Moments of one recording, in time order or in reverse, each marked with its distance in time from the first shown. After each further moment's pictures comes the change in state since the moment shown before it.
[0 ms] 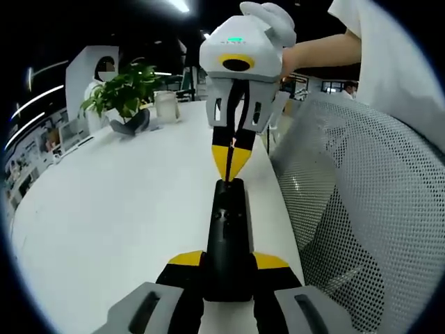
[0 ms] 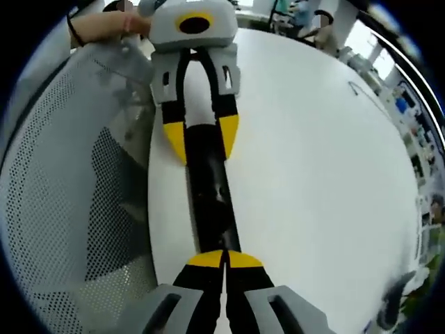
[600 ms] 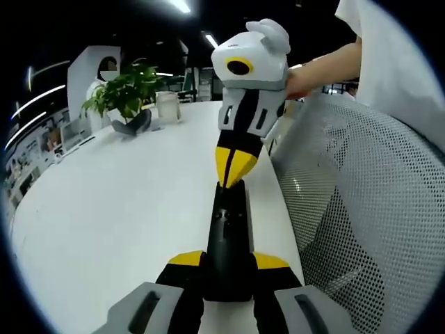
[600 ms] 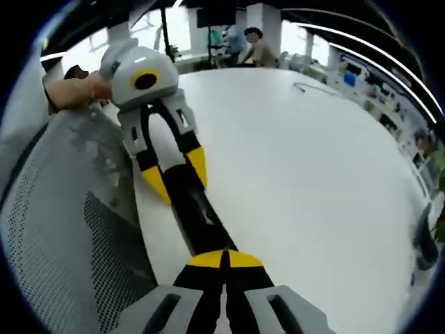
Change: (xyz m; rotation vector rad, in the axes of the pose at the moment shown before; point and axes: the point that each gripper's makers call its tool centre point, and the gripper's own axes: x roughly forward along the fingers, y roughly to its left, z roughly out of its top) left arm 0.000 0.000 0.000 -0.005 -0.005 0.008; right arm 0.003 0.001 0.017 0.162 -0.221 -0.080
